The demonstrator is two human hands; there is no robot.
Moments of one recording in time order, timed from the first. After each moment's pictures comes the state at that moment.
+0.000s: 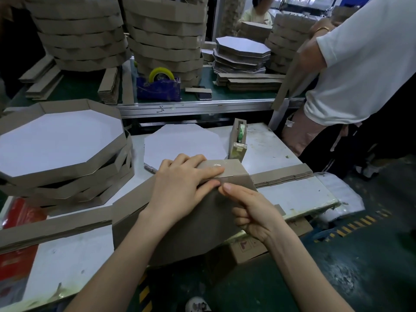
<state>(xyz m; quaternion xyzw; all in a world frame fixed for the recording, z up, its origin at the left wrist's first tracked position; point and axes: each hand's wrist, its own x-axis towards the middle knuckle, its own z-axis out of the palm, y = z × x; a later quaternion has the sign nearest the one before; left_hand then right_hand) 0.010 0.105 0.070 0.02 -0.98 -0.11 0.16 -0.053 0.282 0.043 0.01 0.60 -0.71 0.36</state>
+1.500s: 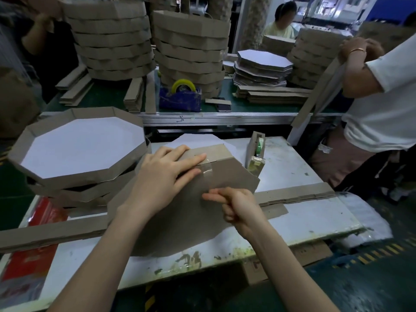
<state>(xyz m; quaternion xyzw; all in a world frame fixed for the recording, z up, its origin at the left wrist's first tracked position) 0.013 0.034 0.082 0.05 -0.97 -0.14 0.20 -0.077 0.211 0.034 -0.01 0.61 -0.70 0.37</state>
